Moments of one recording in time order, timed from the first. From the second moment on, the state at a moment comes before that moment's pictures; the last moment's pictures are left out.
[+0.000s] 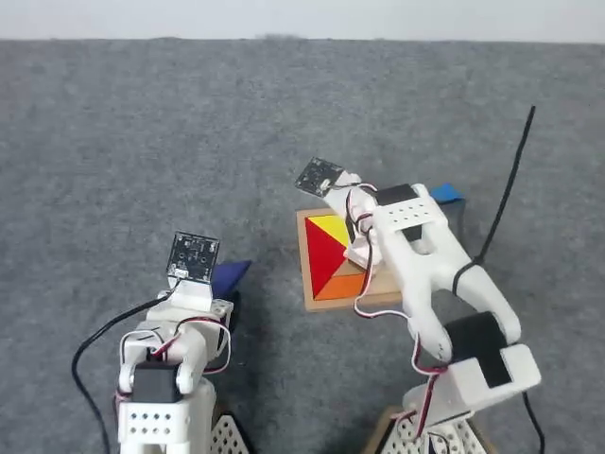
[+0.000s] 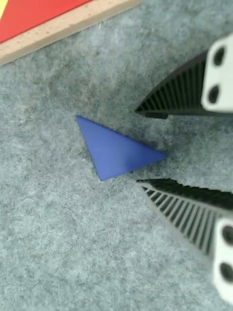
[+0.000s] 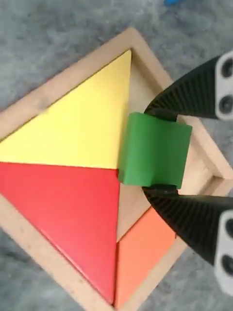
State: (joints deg) left arm -5.5 -103.1 97.0 72.2 -4.6; right arm -20.6 4.4 27.6 57.7 40.1
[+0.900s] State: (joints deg) left arm -5.5 -103.1 97.0 72.2 -4.6; right arm -18.8 4.5 27.5 57.8 44.9
